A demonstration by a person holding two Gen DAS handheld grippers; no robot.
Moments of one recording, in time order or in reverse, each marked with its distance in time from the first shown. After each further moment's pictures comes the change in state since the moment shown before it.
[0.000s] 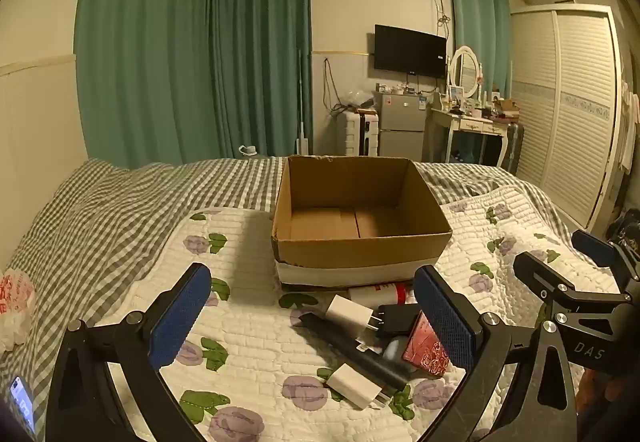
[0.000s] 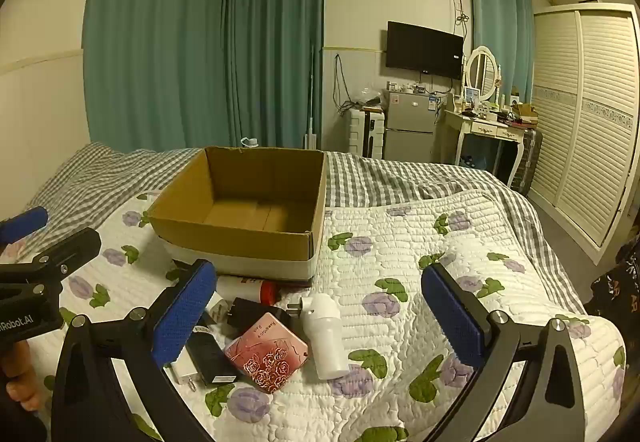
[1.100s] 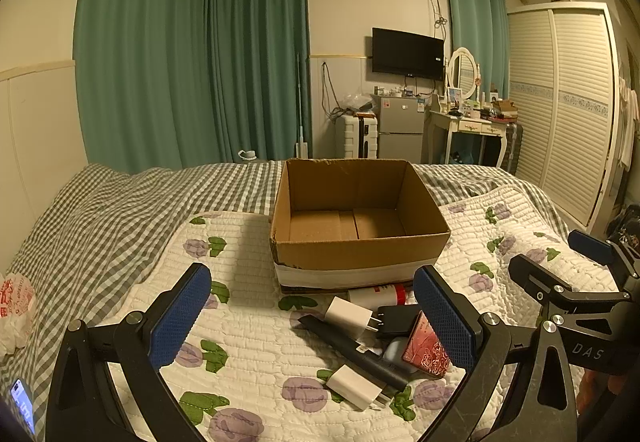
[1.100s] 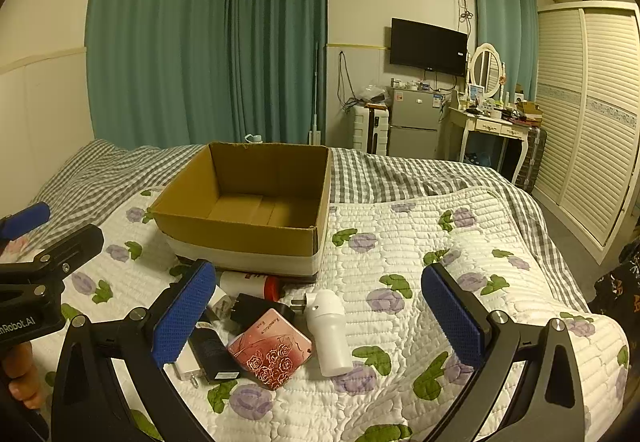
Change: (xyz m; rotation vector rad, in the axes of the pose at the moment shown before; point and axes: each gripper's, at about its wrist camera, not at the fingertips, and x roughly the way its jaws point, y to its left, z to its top) left arm -0.002 -0.003 0.001 0.024 -0.020 0.010; right arm 0.002 0.001 -0.002 -0.002 0.004 0.019
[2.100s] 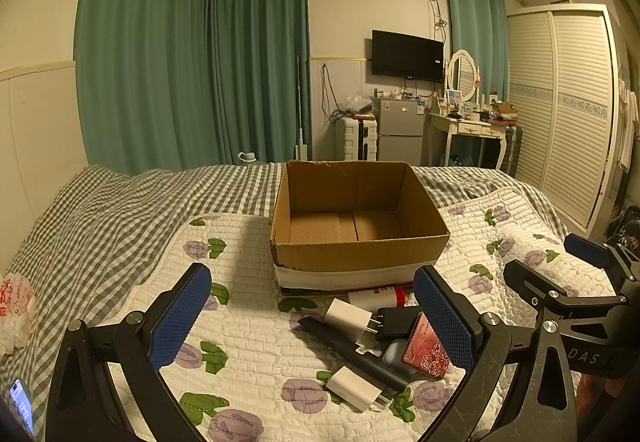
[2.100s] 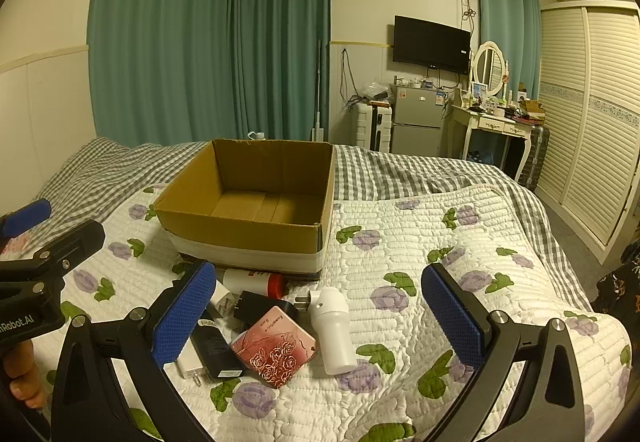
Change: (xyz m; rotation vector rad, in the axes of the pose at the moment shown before) left arm -0.001 0.000 0.000 0.000 -0.005 0.000; right arm 0.001 0.002 -0.001 -0.001 0.006 0.007
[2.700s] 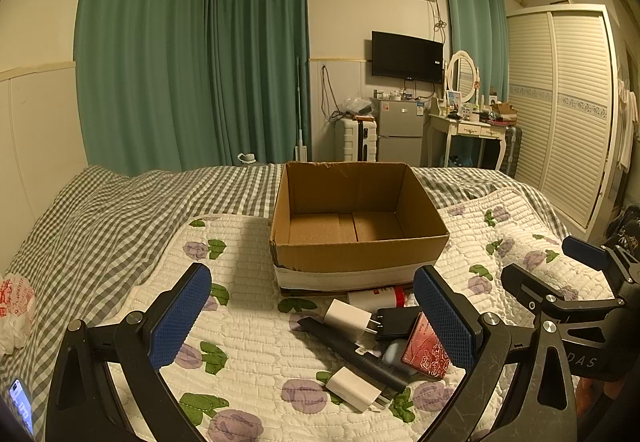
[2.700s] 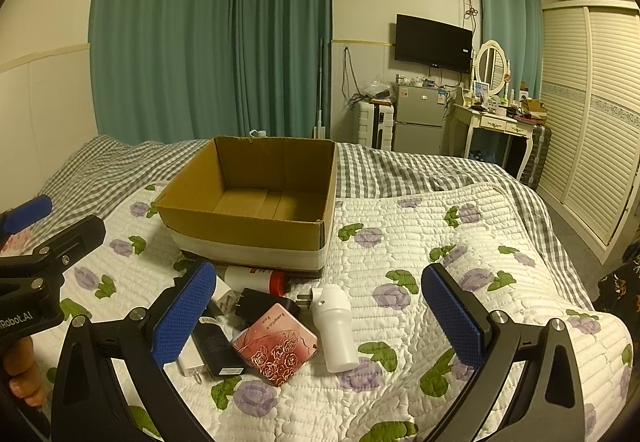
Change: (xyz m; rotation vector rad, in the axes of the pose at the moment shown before) left arm 0.000 0.000 0.000 -0.001 -0.003 0.001; right arm 0.001 0.003 -0.002 -0.002 0.004 0.001
